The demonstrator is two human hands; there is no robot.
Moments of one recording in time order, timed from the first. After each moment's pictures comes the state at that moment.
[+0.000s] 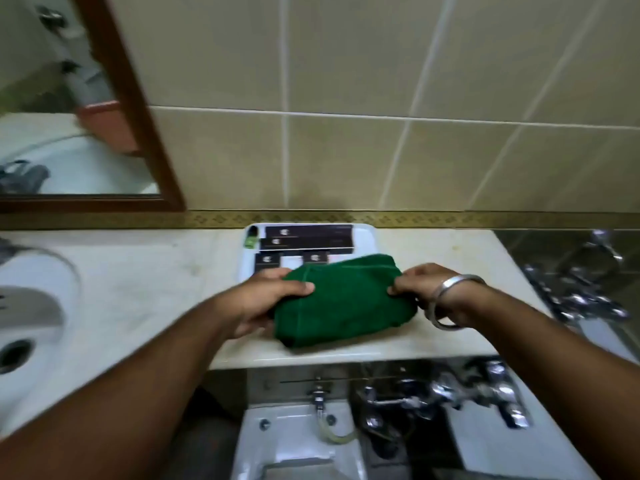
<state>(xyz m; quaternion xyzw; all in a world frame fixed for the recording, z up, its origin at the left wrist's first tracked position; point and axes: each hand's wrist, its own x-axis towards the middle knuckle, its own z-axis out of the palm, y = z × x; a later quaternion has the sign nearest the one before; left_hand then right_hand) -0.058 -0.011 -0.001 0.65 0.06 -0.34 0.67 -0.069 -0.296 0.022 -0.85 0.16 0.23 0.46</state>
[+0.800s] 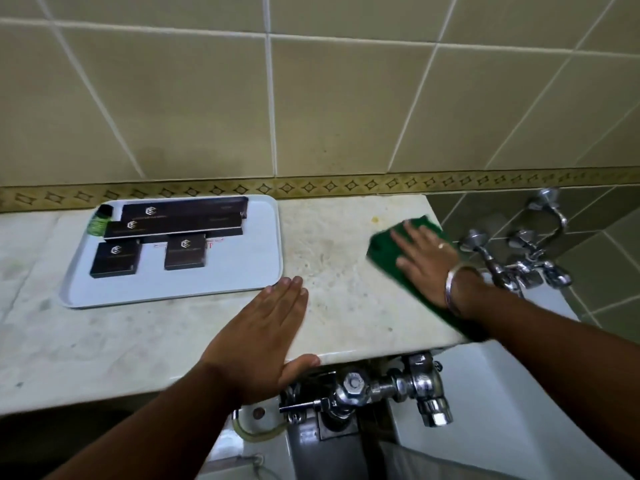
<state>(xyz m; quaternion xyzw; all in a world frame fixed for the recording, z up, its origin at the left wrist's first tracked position) -0.097 -0.209 -0.091 0.92 -0.39 0.00 0.03 -0.043 -0.551 -0.083 -0.99 -0.10 0.05 -0.05</state>
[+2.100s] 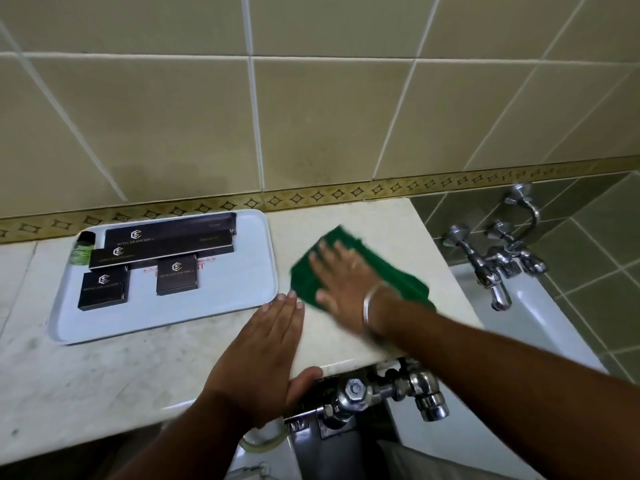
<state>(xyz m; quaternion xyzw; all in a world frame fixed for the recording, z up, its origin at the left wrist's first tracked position) -0.097 -0.212 -0.097 0.92 -0.39 0.00 0.06 -0.044 -0.433 -0.091 -0.98 -0.14 0.09 -0.07</state>
